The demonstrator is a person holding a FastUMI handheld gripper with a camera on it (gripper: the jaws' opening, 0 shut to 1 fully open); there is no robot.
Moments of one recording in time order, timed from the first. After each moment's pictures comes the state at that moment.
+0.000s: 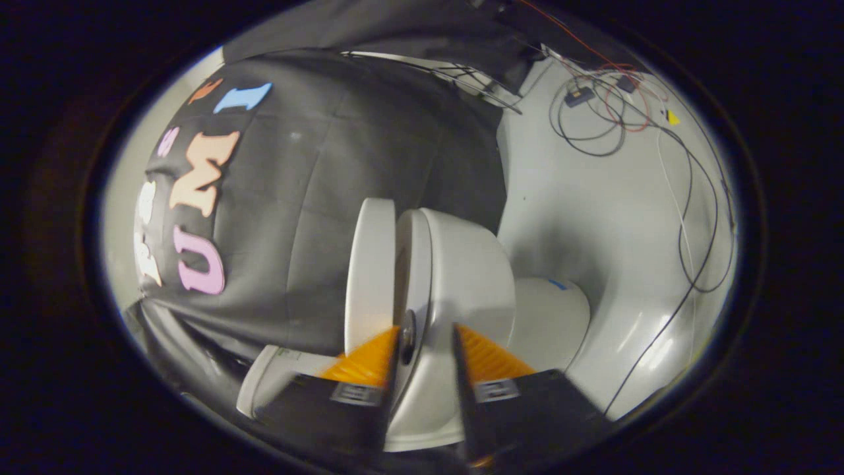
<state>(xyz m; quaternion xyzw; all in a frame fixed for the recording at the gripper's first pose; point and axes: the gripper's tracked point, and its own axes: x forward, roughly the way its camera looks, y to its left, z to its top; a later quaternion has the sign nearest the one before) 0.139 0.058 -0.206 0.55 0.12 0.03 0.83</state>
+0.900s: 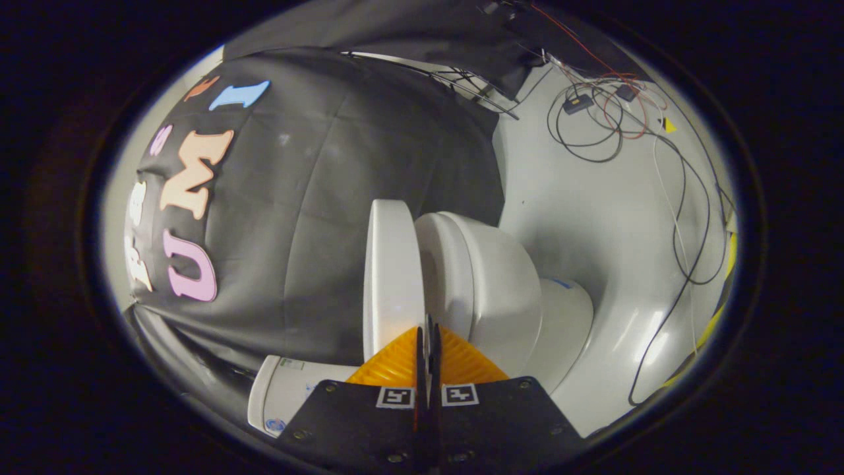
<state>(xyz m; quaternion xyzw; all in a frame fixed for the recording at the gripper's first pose) 0.141 0.068 -0.176 0.50 0.16 -0.05 0.85</state>
